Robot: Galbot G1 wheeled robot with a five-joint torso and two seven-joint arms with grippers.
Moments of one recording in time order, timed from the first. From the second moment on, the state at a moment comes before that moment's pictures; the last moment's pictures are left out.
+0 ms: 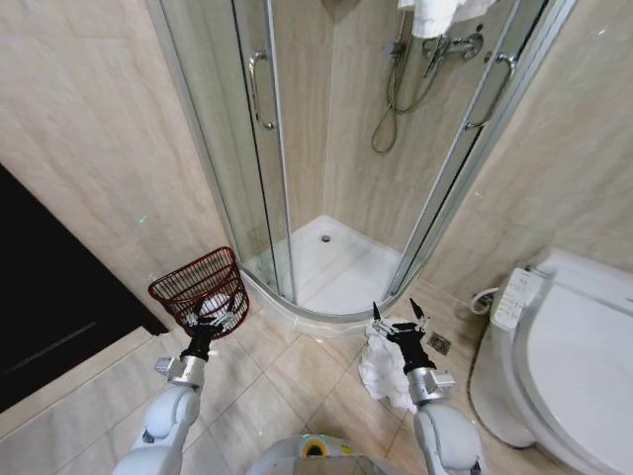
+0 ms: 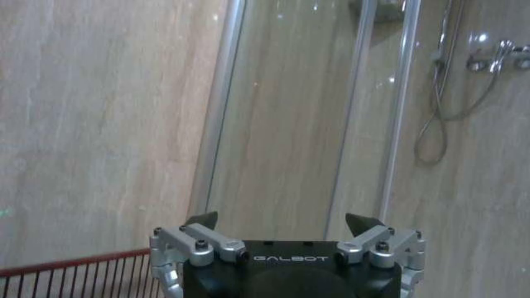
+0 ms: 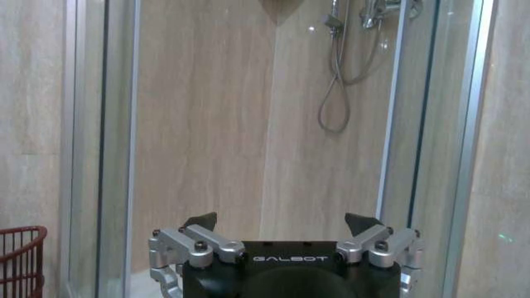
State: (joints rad) left arm 1.46 -1.25 -0.62 -1.84 -0.52 -0.24 0.15; right arm -1.66 1.61 0.63 2.15 -0.05 0.10 -0.13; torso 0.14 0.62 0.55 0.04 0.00
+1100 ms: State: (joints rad) left arm 1.46 -1.24 -0.63 -1.85 -0.53 -0.24 0.16; right arm -1.70 1.61 0.64 2.19 -0.05 0.09 -0.13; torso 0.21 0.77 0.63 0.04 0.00
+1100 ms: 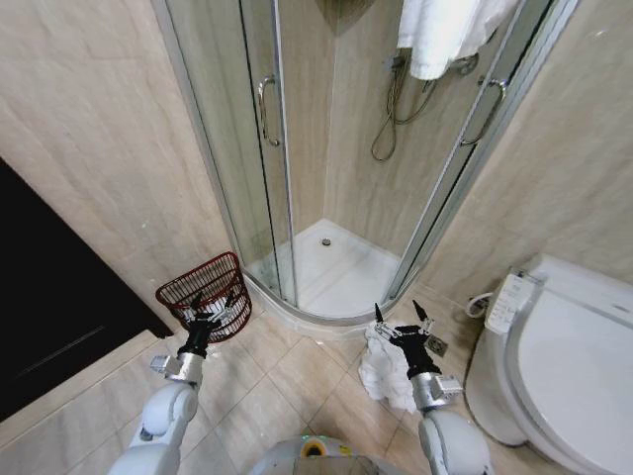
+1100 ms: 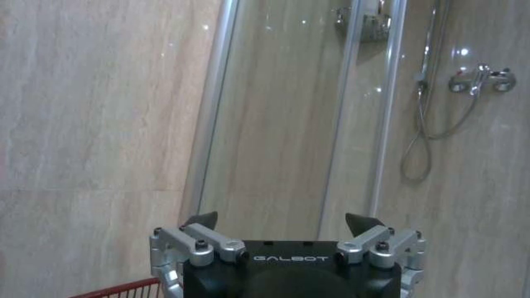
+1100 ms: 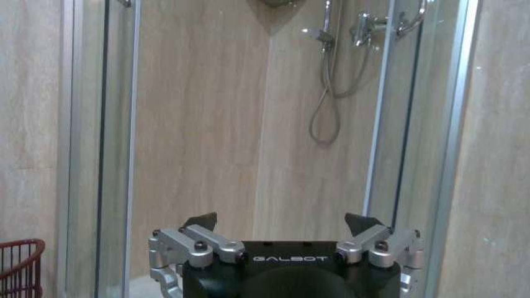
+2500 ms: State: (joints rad) left arm 1.47 -1.24 -0.63 -1.84 -0.53 -0.25 0.17; right arm -1.69 1.61 0.64 2.17 -0.04 0.11 -0.14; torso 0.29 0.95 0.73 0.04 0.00
